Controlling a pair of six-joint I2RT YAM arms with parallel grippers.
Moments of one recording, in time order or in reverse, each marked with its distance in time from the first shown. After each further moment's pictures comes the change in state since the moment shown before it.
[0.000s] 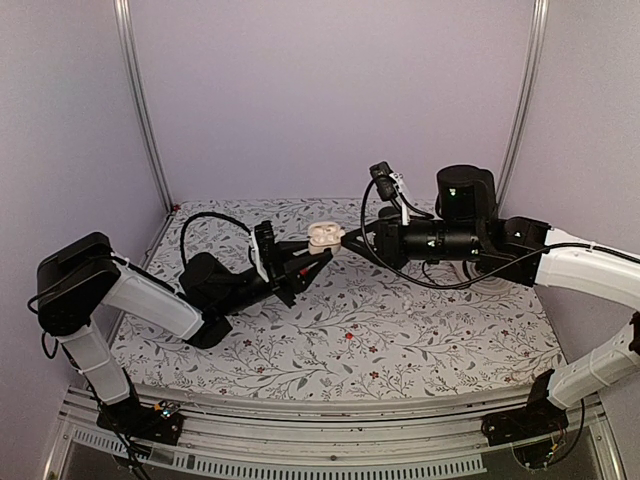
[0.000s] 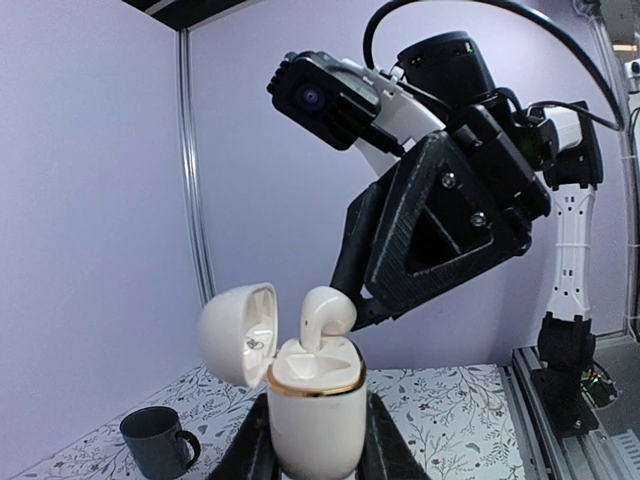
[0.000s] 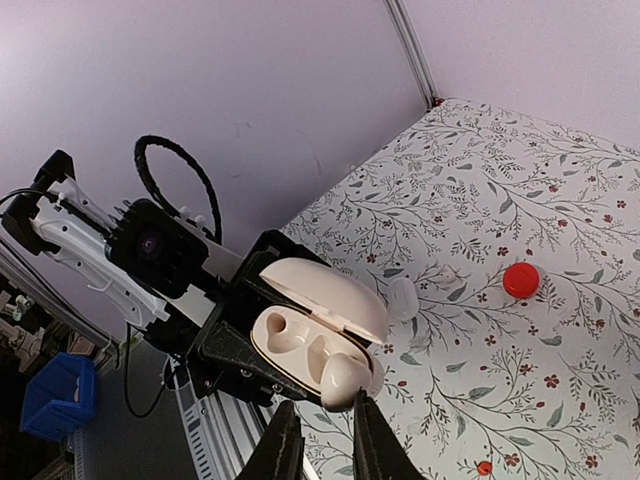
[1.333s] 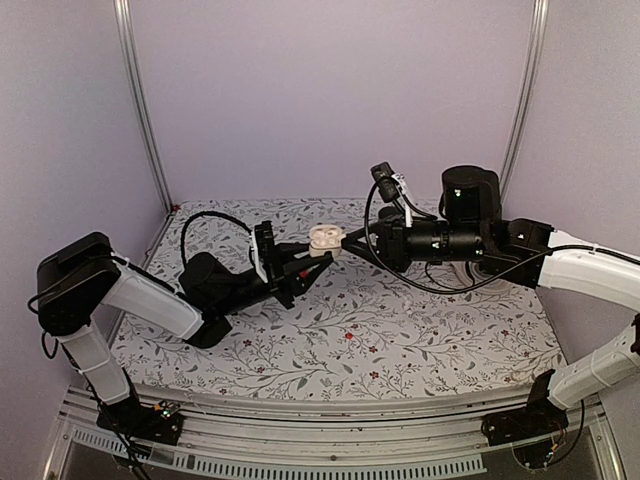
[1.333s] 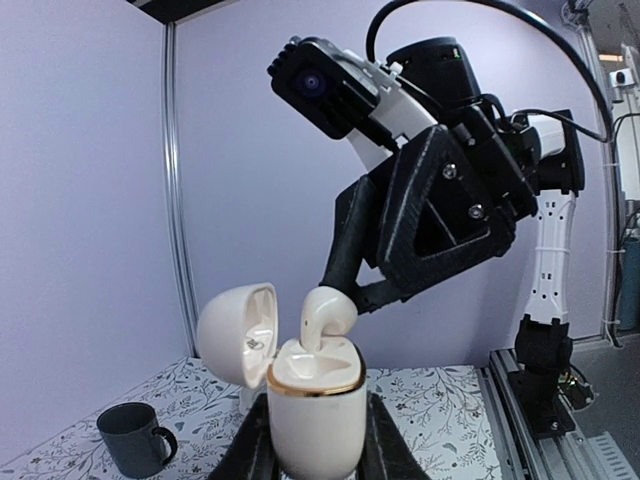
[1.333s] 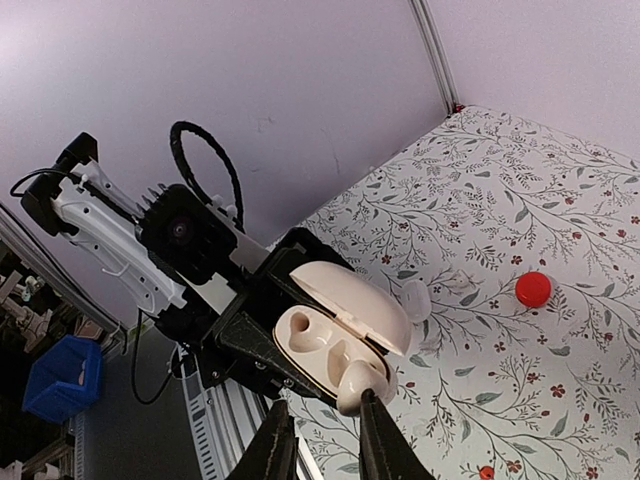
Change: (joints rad) left arm 0.005 0.000 -0.001 0.001 0.045 -0.052; right arm -0.007 -0.019 -0.019 0.020 -0.059 -0.037
